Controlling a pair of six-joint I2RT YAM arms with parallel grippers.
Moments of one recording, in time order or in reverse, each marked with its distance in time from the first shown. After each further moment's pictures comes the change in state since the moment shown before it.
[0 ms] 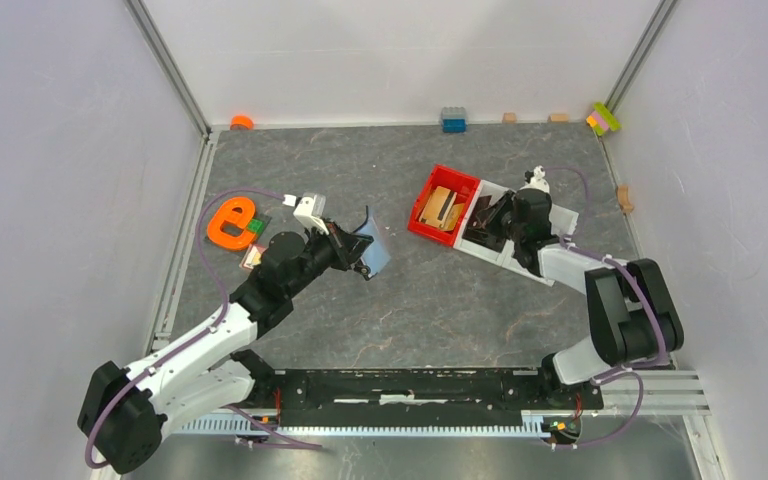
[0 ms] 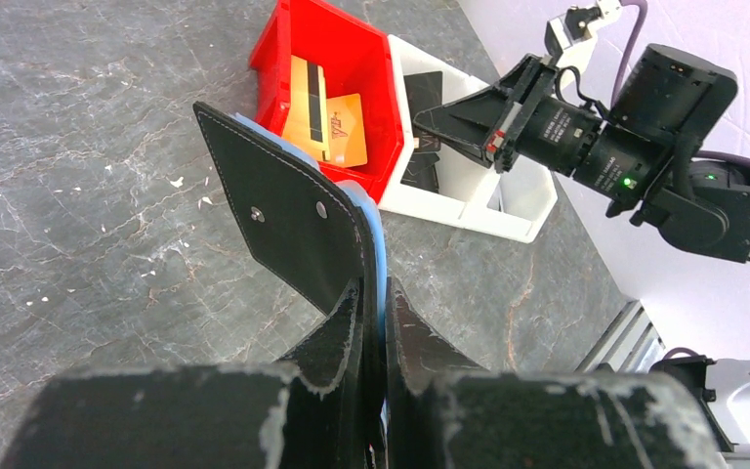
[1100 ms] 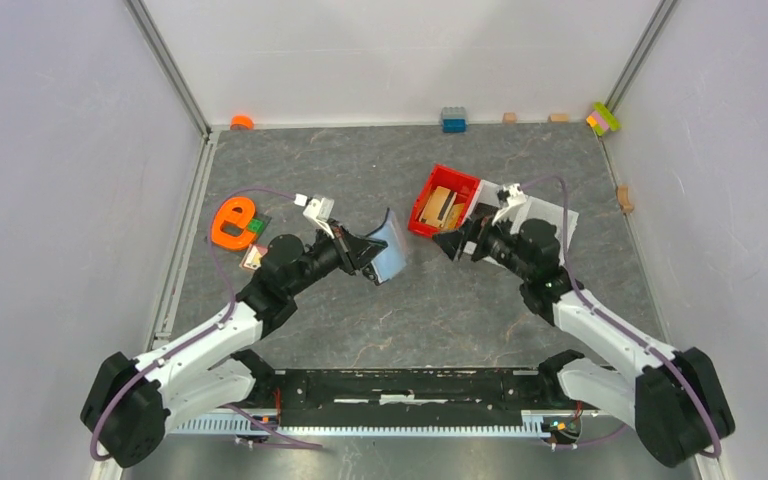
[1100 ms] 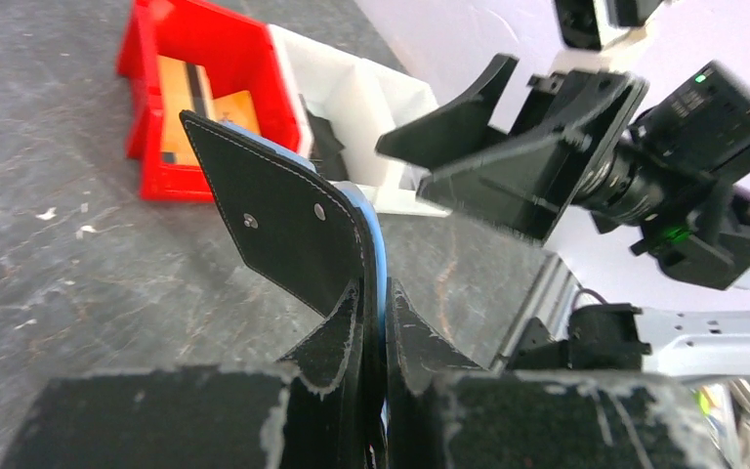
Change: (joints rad) left arm 0.000 0.029 -0.042 0.171 0.181 -0.019; right arm 0.211 -0.410 -0.122 0.023 -0.222 -0.219
